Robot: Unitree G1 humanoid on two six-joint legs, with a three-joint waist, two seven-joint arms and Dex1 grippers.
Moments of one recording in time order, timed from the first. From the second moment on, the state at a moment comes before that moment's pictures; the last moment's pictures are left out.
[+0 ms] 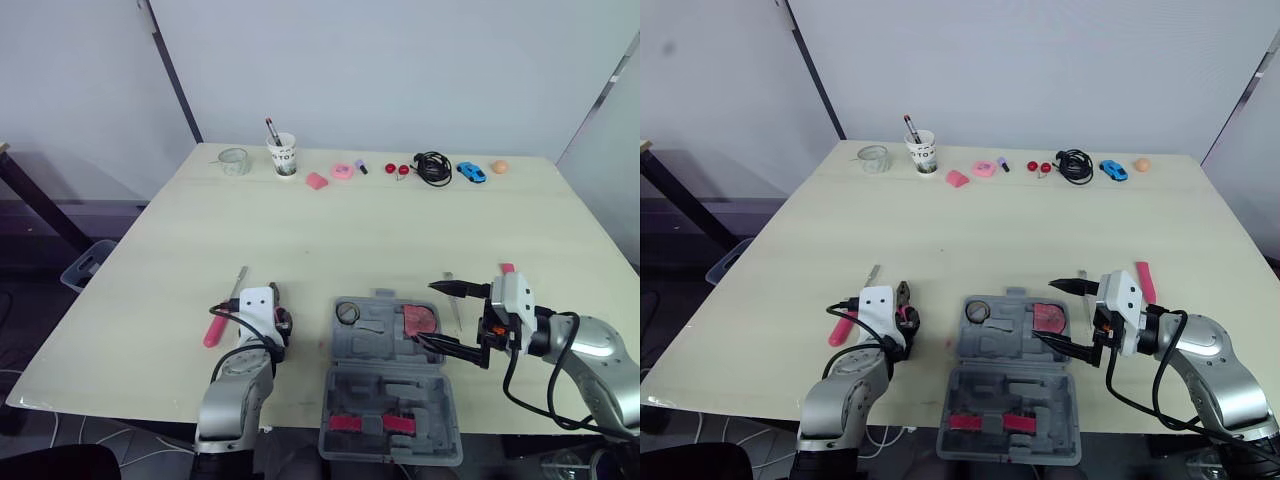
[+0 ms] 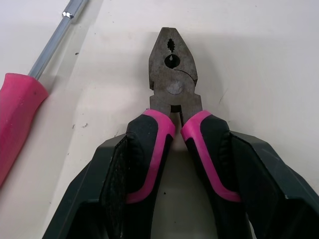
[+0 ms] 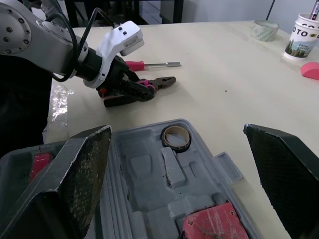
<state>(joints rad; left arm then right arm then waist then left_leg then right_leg) -0.10 0.07 0.07 -0.30 -0.08 0.85 0.13 -0.09 -0.64 -0.01 -0.33 0.47 0.22 1.03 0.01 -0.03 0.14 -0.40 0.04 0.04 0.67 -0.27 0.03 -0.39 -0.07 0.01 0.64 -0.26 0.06</state>
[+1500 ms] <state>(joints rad) -0.71 0.66 -0.32 0.02 -0.26 0.59 -1.20 -0.38 -0.74 0.19 -0.33 0.32 0.50 0.95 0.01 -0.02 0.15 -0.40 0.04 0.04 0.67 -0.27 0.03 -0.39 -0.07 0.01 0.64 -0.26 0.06</state>
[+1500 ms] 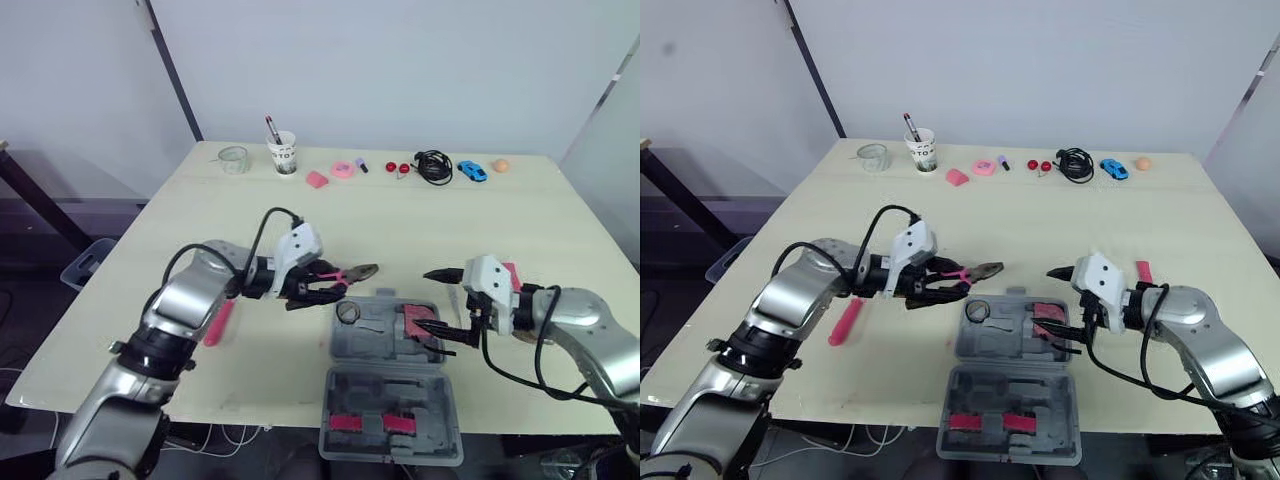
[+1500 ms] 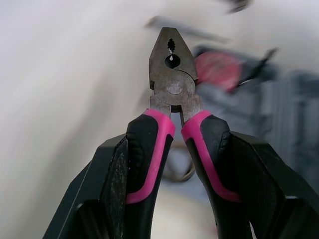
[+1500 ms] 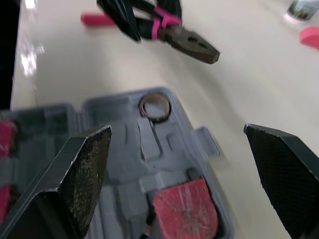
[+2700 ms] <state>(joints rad) -0.82 0.51 -0.44 0.25 -0.12 0.40 -1.40 -0.64 -0.68 0.46 -0.27 0.15 0.76 1.02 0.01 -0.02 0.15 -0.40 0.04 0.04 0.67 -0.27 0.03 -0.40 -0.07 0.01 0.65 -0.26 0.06</state>
